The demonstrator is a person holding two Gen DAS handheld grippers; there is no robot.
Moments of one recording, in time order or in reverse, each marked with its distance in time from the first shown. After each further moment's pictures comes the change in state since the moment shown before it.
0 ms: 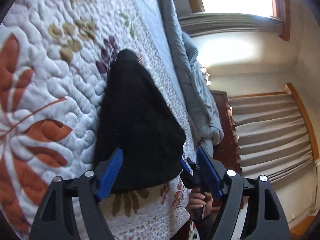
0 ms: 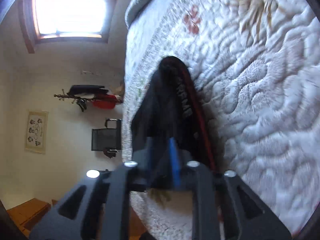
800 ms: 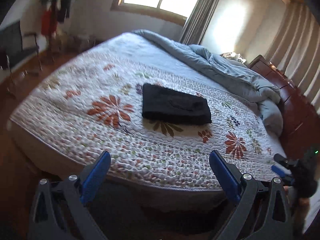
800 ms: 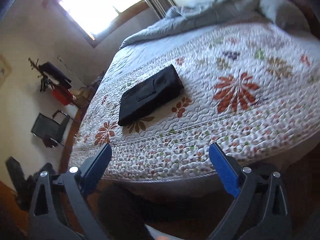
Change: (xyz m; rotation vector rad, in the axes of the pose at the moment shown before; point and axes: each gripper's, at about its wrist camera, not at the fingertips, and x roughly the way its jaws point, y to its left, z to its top) left arm -0.195 -0.229 -0.303 0.606 -0.256 0.725; right arm -0.186 0.171 -0.352 -0.414 -0.325 -0.555
